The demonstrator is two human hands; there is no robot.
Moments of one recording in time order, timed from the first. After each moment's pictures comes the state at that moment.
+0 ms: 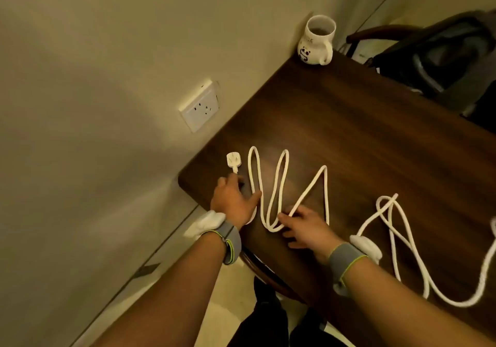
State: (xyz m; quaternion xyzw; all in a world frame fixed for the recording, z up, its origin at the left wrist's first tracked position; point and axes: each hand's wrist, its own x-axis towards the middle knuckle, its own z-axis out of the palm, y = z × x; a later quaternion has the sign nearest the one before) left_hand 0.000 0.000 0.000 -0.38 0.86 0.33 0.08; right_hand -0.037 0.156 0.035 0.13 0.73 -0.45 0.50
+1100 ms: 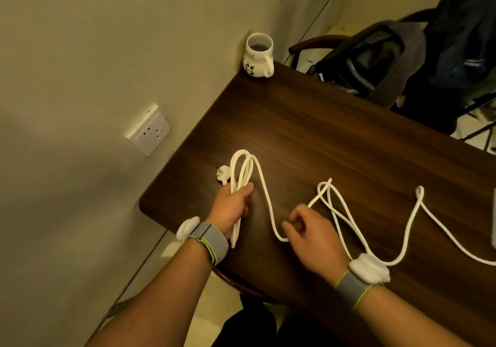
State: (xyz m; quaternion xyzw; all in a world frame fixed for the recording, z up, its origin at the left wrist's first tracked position) left_hand -0.044 0.051 0.030 -0.39 0.57 0.71 0.12; right_hand -0.033 0.236 0.066 -0.10 0.93 -0.29 0.20
